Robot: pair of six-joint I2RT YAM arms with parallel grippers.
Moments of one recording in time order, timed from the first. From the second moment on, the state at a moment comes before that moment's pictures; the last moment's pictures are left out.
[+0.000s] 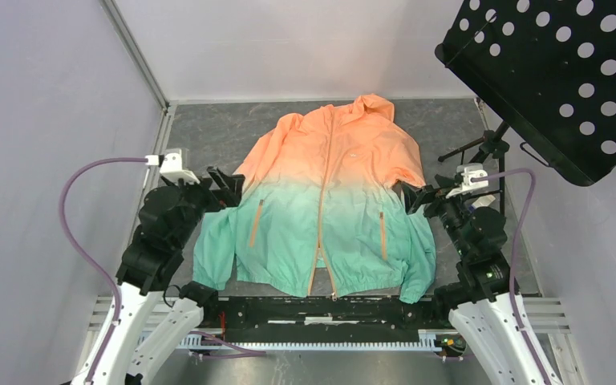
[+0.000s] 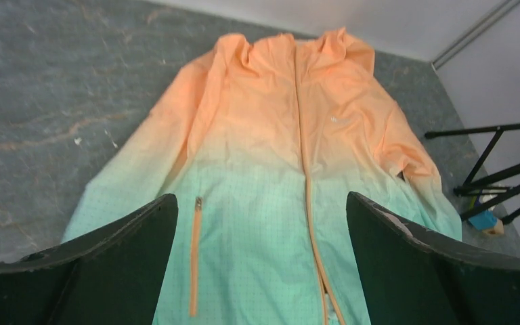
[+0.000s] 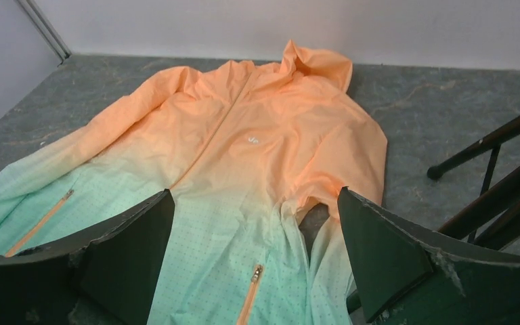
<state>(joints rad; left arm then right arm) -0.37 0.57 0.90 -0.48 -0.15 -0.39 0.26 0.42 0.53 -0.10 -0.03 0.14</state>
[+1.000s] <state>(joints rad) -0.37 0.83 0.54 -0.37 0.40 -0.72 0.86 0.98 0.44 0.12 -0.13 0.33</state>
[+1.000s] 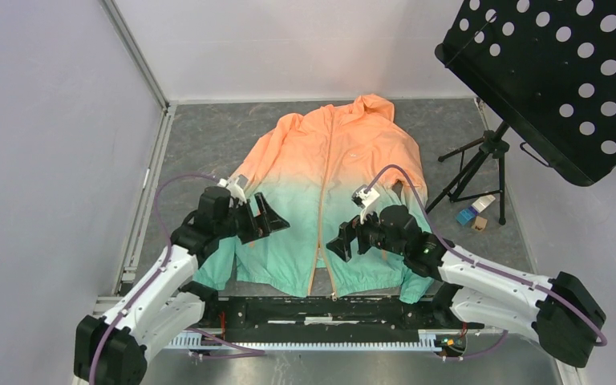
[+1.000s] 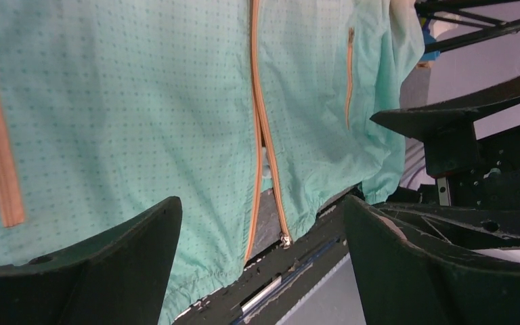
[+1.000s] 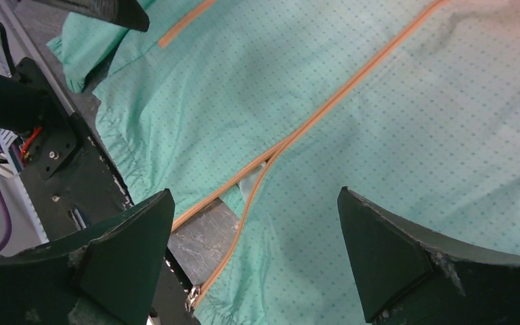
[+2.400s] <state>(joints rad) -0.80 0.99 0.36 0.06 0.21 -1.00 1.15 1.30 0.71 -0.26 0.28 0.27</state>
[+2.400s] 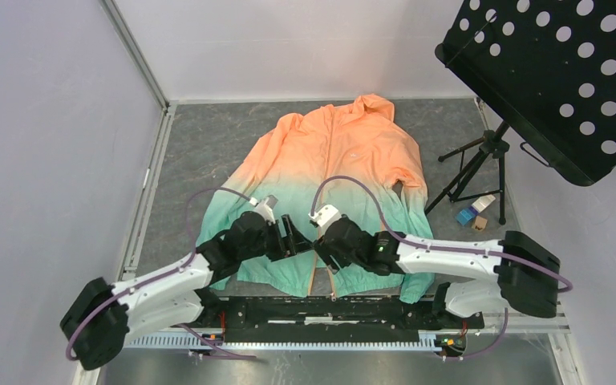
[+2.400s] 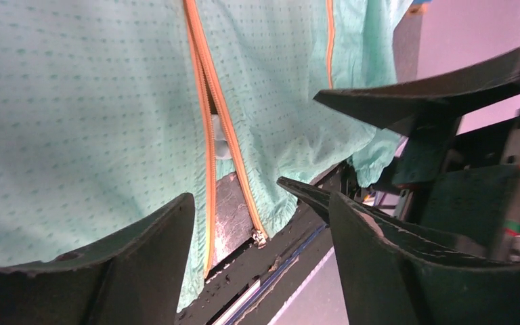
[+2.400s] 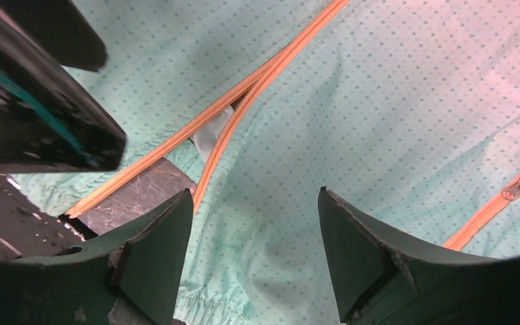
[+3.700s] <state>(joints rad) -0.77 1.31 0.26 0.60 0.34 -1.24 0.81 1.13 0.38 0.15 -0.28 0.39</state>
